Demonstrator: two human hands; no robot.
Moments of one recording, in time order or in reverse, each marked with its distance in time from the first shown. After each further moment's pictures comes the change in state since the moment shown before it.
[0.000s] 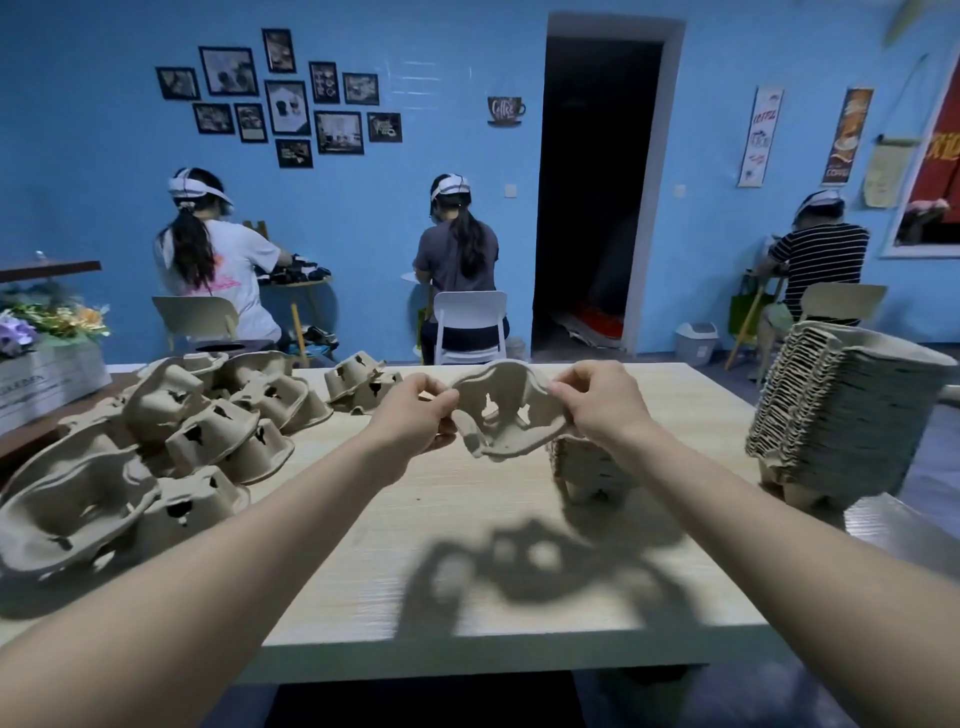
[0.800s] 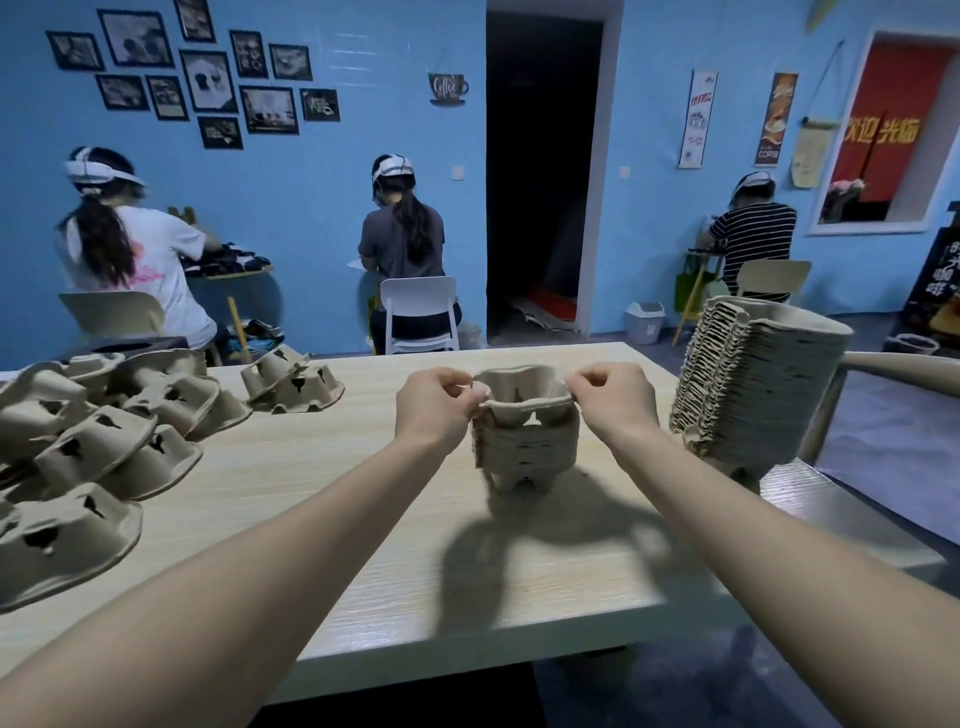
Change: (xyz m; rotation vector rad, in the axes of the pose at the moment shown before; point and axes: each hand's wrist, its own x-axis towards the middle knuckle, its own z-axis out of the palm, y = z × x) left_hand 0.012 -0.003 0.105 0.188 0.079 0.178; right_hand 0.005 0.063 -0.056 -0.003 0.250 0.162
